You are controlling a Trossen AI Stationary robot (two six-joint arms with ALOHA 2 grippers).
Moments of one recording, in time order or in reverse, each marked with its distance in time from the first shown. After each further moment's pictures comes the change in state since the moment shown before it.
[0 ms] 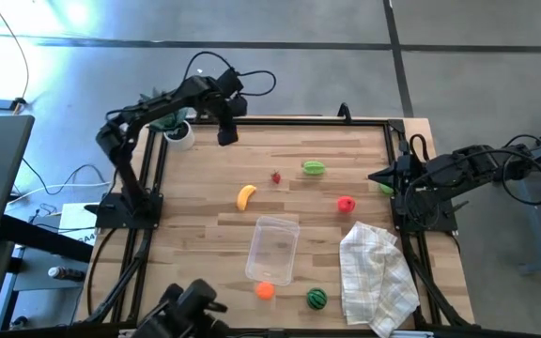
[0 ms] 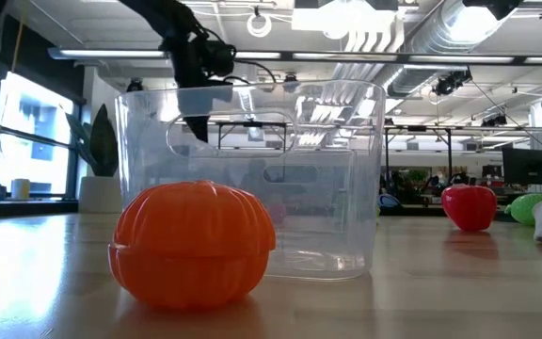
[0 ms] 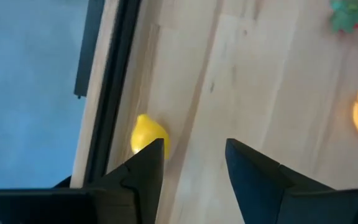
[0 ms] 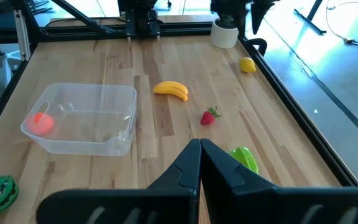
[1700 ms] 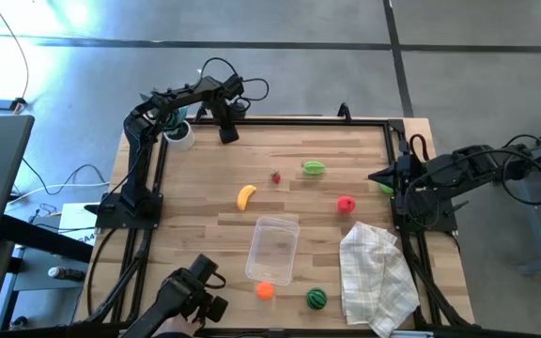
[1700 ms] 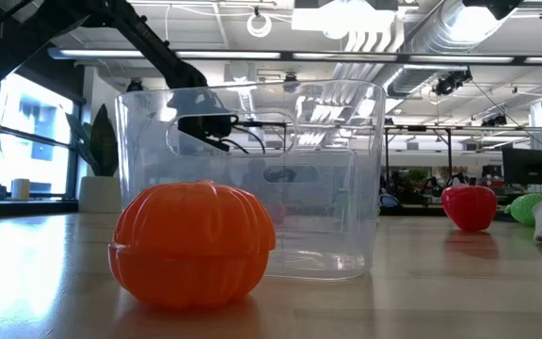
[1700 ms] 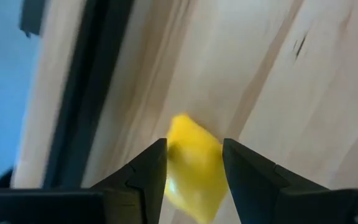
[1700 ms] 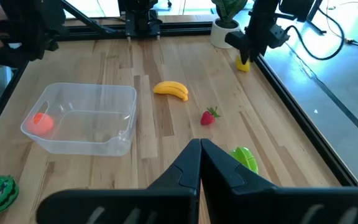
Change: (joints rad) left arm 0.135 0.307 0.034 0.011 0.040 0.009; right arm 0.000 0.000 0.000 0.000 0.001 0.000
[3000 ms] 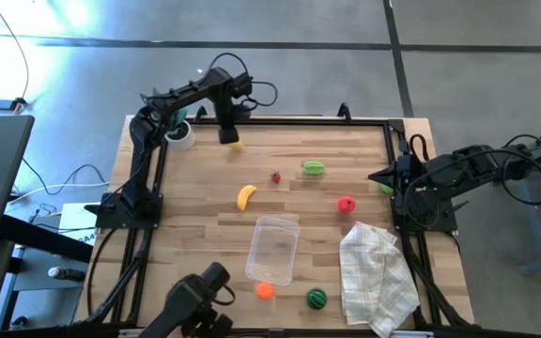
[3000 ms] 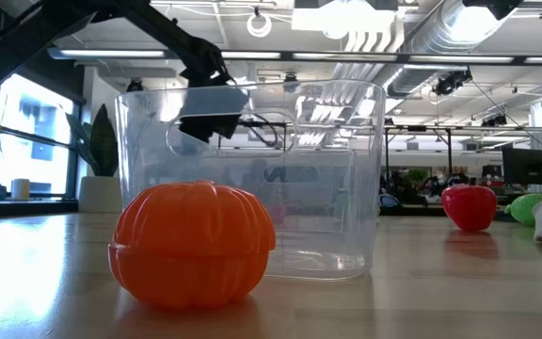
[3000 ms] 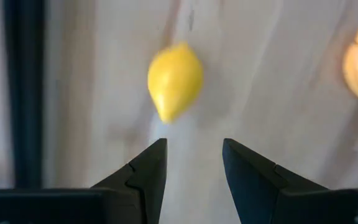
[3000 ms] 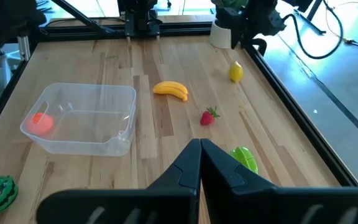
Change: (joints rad) left arm -0.106 0.010 0.250 -0.378 0.013 0.060; right arm 0.000 0.000 0.000 0.000 0.002 0.000
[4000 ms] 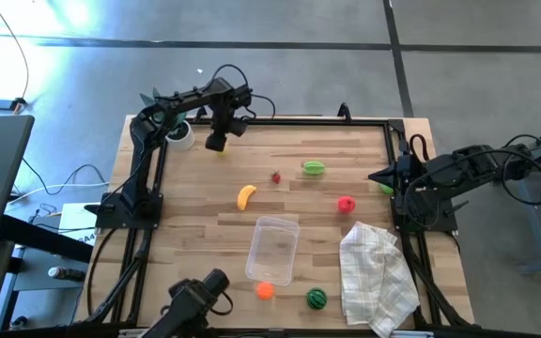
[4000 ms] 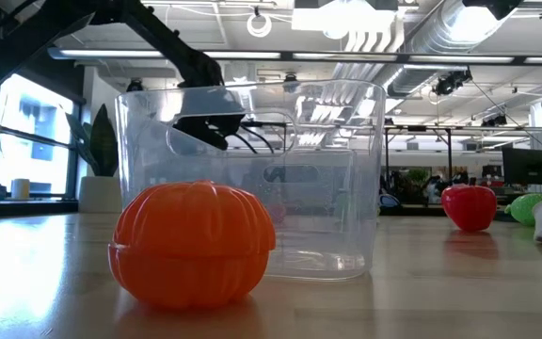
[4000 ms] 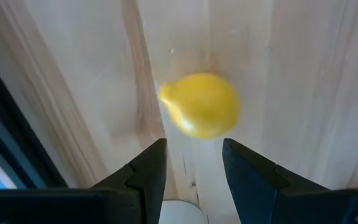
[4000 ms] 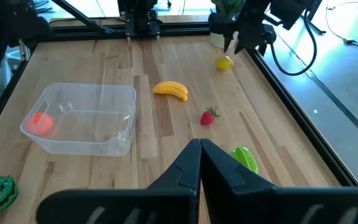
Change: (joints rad) left arm 0.000 -0.001 -0.153 0.035 -0.136 0.358; right arm 0.000 0.000 0.000 0.000 0.000 0.000
